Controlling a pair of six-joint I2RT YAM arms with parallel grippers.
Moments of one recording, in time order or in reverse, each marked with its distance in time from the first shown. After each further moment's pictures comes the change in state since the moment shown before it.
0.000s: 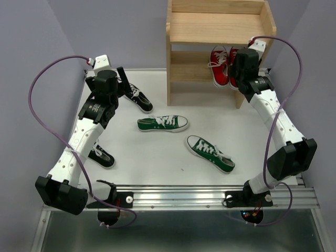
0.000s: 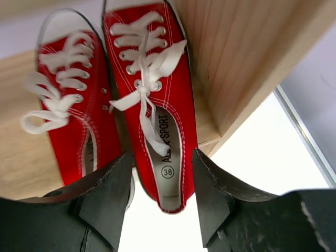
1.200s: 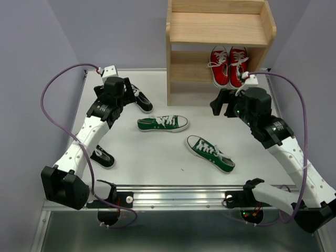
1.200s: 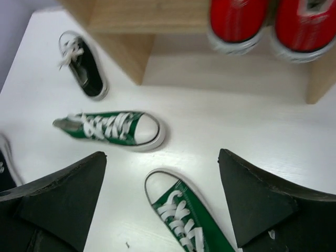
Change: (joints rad) left arm 0.000 0.039 -0.098 -0.013 0.033 -0.053; right arm 0.161 -0.572 -0.423 -0.075 -0.494 0.059
